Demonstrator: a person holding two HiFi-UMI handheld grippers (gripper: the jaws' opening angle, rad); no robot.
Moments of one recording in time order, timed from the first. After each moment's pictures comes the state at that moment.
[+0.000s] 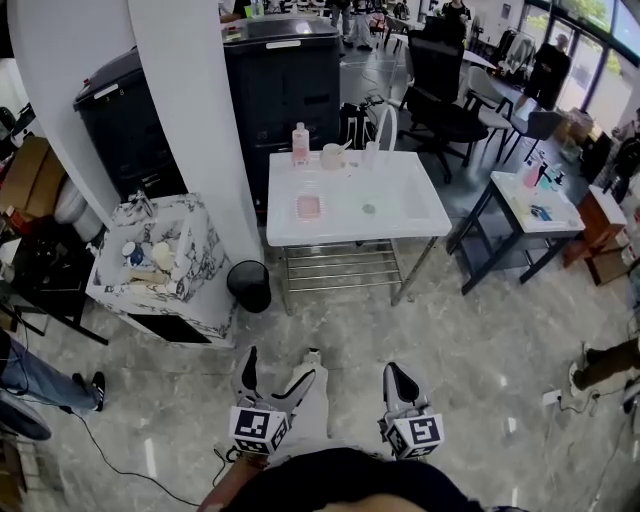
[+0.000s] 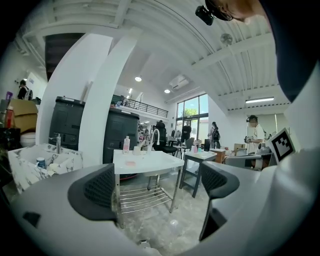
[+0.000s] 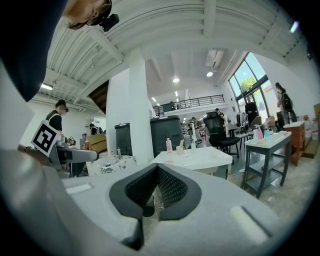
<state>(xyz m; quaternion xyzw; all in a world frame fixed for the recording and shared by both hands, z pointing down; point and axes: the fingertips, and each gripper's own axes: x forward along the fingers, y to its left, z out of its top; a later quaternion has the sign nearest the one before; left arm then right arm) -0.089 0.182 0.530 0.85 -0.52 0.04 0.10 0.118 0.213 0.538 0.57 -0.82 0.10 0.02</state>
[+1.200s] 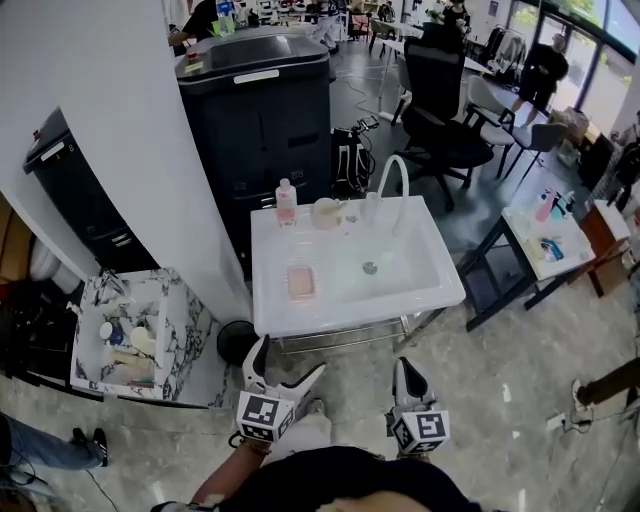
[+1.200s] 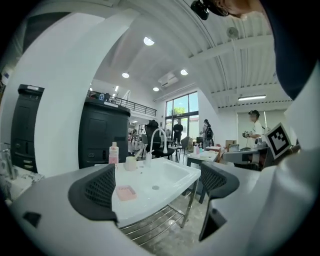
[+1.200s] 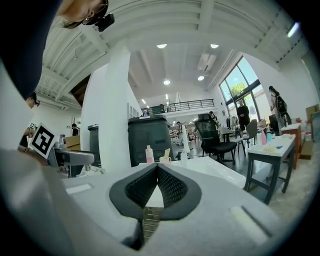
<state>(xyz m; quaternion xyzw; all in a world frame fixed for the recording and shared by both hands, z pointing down) -0.053 -0.151 0.513 0.89 -0.45 0.06 0.08 0.149 -0.097 0.519 0.62 -0.78 0.10 0.00</state>
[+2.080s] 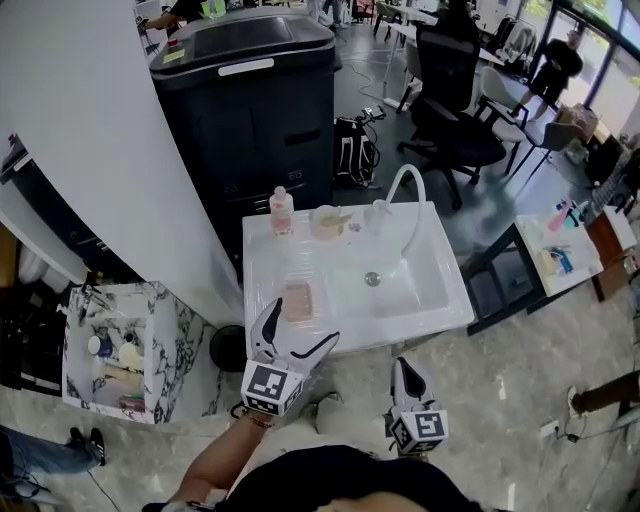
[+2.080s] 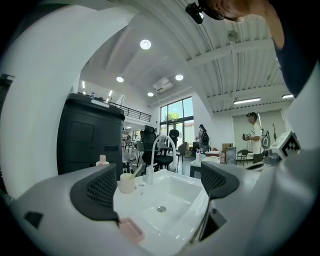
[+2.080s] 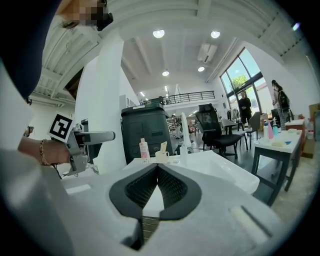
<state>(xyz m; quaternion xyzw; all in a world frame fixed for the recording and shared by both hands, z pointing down) -0.010 -0.308 0.485 0.91 -0.42 0.03 0.04 0.160 -0.203 0.542 0.62 -0.77 0.13 0.03</state>
